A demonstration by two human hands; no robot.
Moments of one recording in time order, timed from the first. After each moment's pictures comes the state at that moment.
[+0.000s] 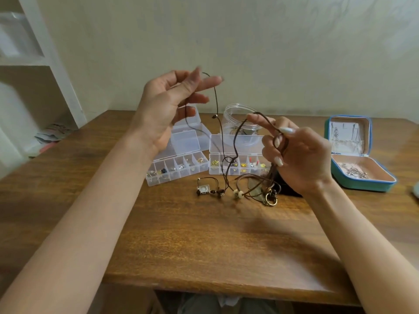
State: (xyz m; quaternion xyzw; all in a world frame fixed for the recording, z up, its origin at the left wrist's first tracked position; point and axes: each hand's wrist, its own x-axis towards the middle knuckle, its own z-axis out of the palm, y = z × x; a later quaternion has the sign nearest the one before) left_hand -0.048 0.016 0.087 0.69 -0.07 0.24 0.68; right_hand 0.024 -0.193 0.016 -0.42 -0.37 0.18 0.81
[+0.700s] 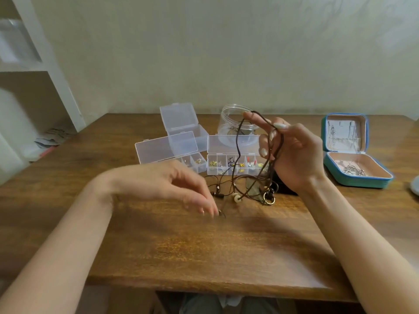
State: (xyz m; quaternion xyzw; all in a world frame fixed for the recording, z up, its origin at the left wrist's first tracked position) left_hand -0.092 0.034 0.050 0.88 -0.21 -0.20 0.37; right_hand 0.021 -0.189 0.017 -0.45 -0.28 0.12 0.84
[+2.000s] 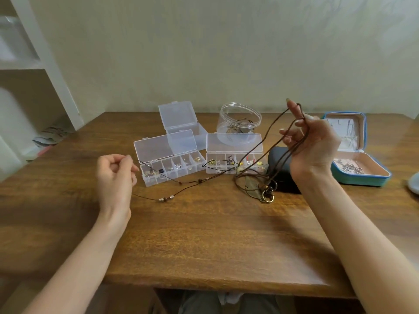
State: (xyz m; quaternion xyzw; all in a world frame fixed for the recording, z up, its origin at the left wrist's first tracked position) left_hand -0.083 0.069 -0.031 0.64 0.23 0.42 0.61; right_hand 0.041 -0.198 0.013 -0.37 -0.13 -0.05 0.92
